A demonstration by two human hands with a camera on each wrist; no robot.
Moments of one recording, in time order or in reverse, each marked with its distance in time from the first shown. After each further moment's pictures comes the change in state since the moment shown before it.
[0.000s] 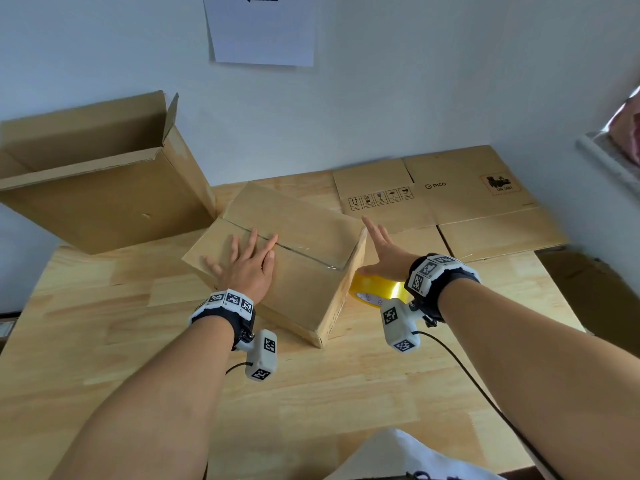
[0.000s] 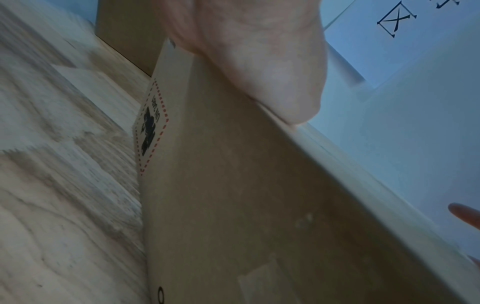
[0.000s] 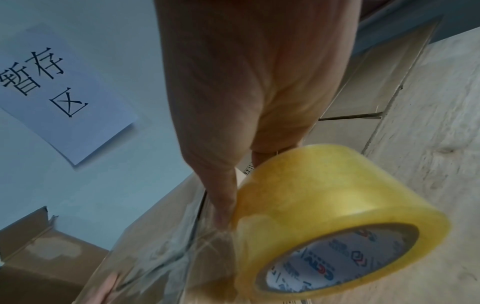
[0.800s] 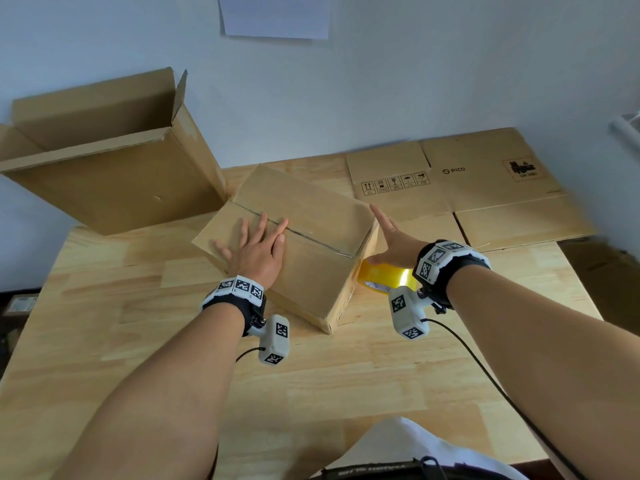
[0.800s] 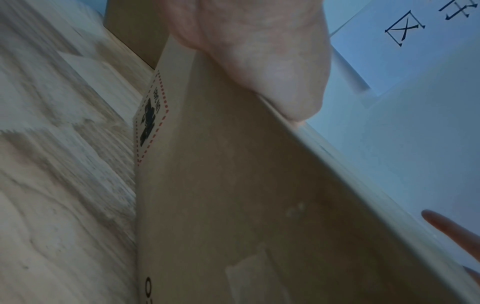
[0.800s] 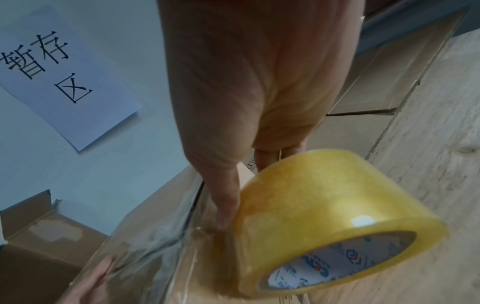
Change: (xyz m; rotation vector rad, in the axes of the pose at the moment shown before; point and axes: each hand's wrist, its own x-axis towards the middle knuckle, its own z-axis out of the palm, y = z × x) left_hand 0.001 0.002 0.002 0.006 0.032 -0.021; right_hand 0.012 0.004 0.005 0.027 -0.032 -0.059
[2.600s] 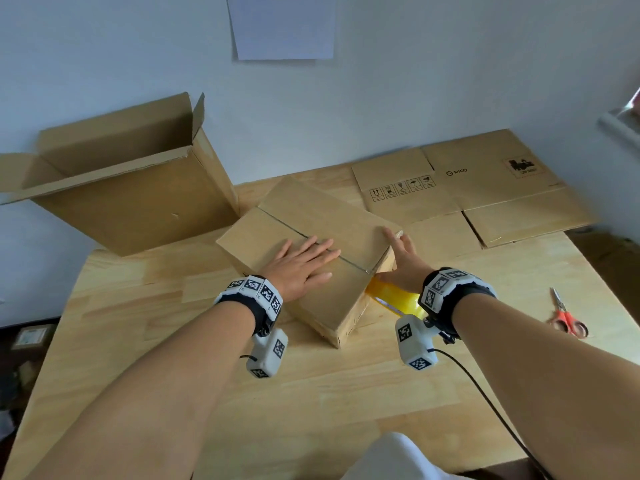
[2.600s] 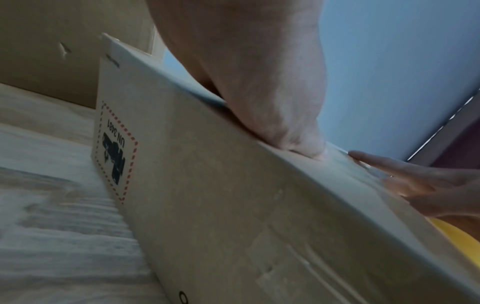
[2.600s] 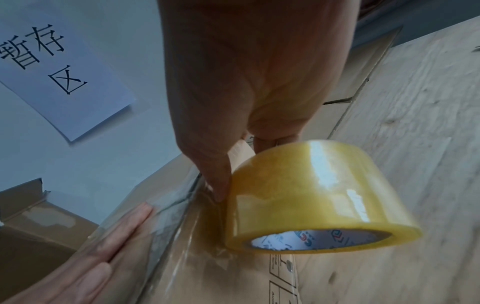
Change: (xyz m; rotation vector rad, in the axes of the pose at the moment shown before) left_hand -0.007 -0.015 -0.013 0.230 -0.263 0.667; right_hand -0.023 -0.019 0.058 0.078 0.187 0.183
